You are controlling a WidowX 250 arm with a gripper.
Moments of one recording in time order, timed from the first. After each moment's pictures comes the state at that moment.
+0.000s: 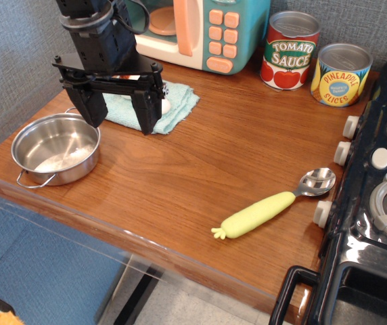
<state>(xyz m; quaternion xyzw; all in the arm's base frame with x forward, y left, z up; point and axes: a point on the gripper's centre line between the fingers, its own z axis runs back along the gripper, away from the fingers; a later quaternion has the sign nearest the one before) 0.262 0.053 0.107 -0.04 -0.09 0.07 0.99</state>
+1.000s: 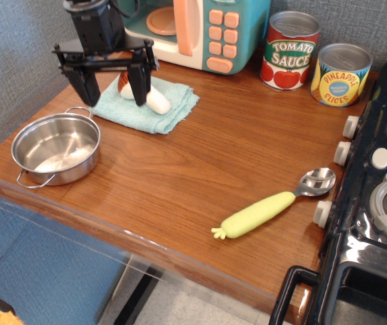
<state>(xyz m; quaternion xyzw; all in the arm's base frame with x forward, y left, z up) 0.315 0.103 0.090 -0.04 -0.07 0.18 0.98</state>
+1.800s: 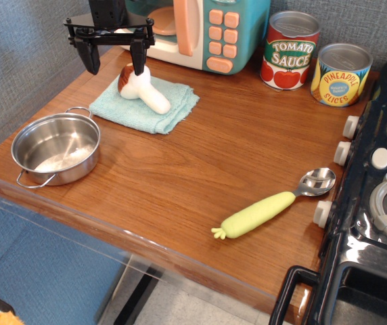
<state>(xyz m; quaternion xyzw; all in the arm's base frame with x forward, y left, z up) 0.382 0.151 0.071 0.02 -0.09 0.21 0.97</state>
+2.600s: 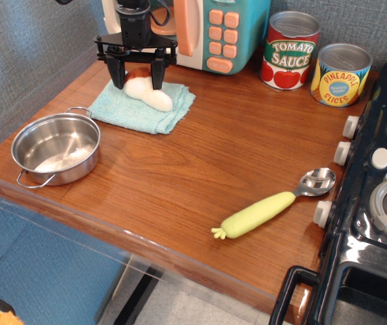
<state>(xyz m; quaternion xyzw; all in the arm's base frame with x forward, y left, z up) 0.401 0.143 0.034 0.05 -0.04 0.21 0.98</state>
